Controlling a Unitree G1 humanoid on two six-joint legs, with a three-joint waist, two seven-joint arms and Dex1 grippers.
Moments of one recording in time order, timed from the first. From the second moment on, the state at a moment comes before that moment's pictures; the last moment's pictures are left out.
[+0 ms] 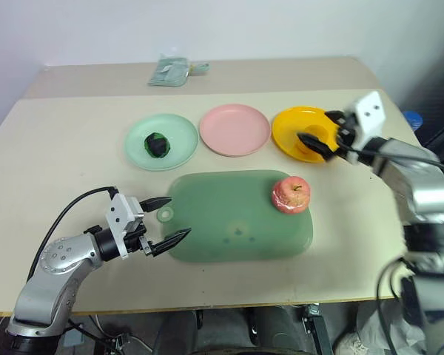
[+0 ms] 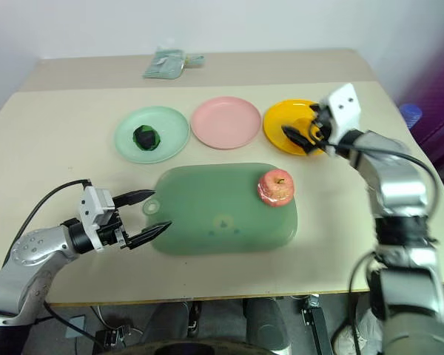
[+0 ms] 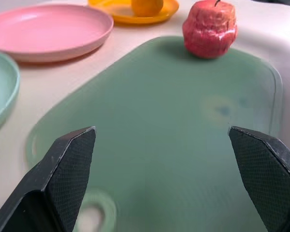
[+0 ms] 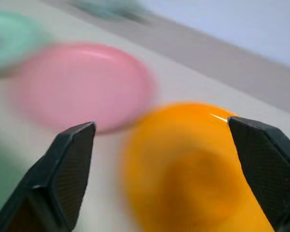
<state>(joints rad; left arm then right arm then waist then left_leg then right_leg) 0.11 0.63 0.13 -0.42 -0.47 0.29 -0.89 -0.50 -0.74 -0.14 -0.02 0.40 0.49 0.80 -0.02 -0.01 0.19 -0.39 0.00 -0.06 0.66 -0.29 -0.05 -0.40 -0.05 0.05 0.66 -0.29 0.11</state>
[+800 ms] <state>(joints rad) 0.14 0.60 0.27 -0.36 -0.45 0.27 -0.76 -0.71 -0.38 0.00 0.06 0.35 0.67 0.54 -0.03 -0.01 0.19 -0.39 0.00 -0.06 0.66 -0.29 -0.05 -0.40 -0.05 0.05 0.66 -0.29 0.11</state>
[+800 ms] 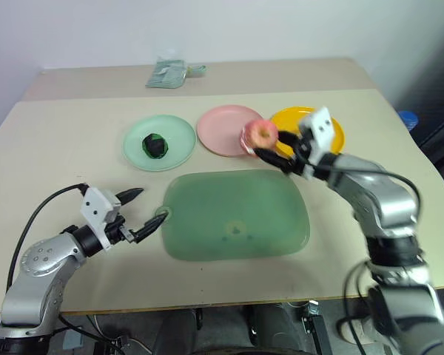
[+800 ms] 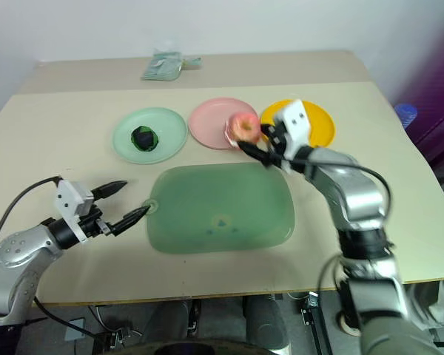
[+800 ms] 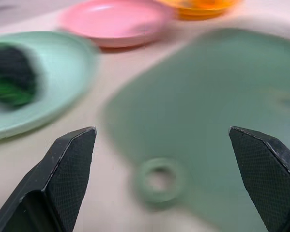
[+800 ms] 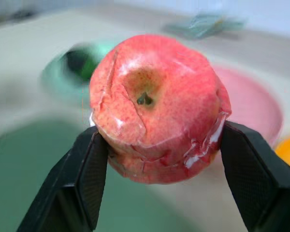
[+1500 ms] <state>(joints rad) 0.25 0.56 0.41 -0.47 -0.43 0.34 -0.55 -0.34 -0.73 -0.22 0.16 0.37 0.39 0.86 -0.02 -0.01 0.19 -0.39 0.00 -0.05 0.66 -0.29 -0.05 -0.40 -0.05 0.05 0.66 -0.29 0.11</state>
